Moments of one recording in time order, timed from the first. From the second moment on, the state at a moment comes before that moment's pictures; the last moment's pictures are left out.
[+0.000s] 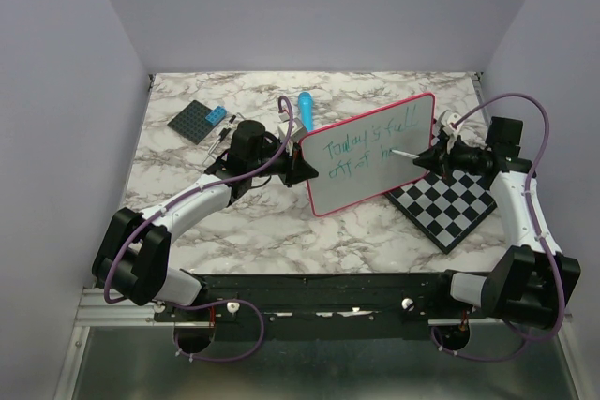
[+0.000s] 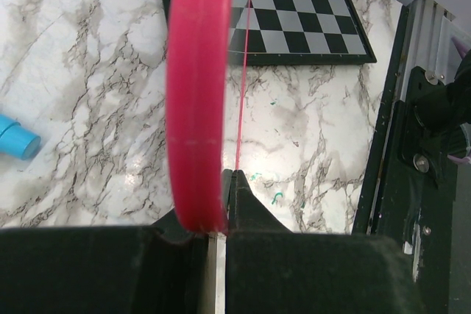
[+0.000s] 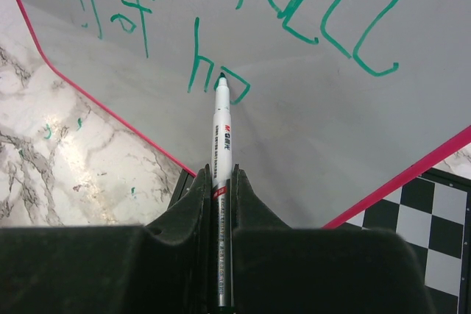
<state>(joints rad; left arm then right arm) -0.52 1.41 0.85 0.17 0.70 -0.10 -0.24 1.24 0.94 -0.55 -1.04 -0.88</state>
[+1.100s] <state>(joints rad) -0.52 1.42 0.86 0.16 0.70 -0.09 -0.34 1.06 0.94 -0.64 -1.07 -0.92</state>
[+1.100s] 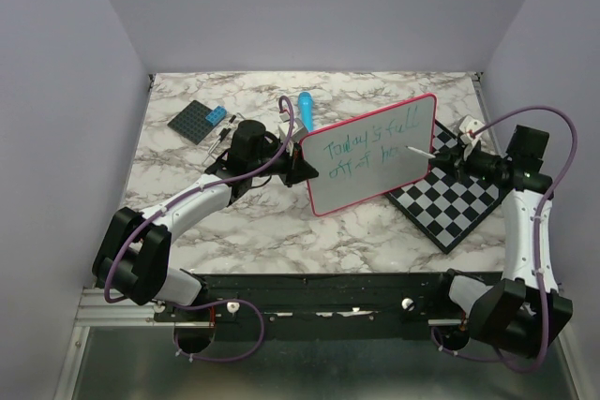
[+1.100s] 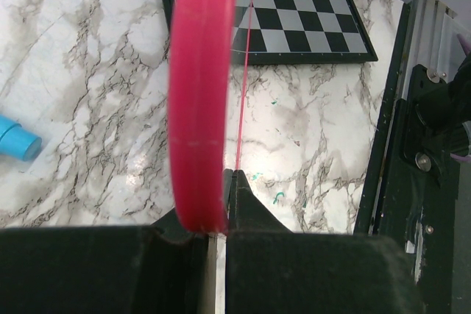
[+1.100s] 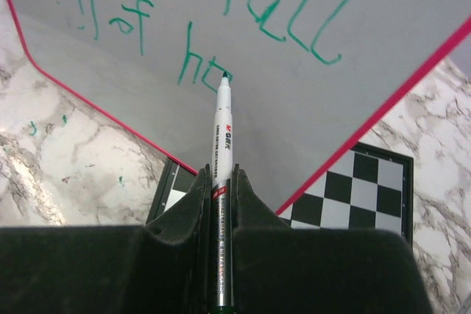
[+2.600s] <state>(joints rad) -0.52 1.43 0.86 0.16 0.71 -0.09 -0.37 1.23 0.93 -0.55 -1.12 -0.89</state>
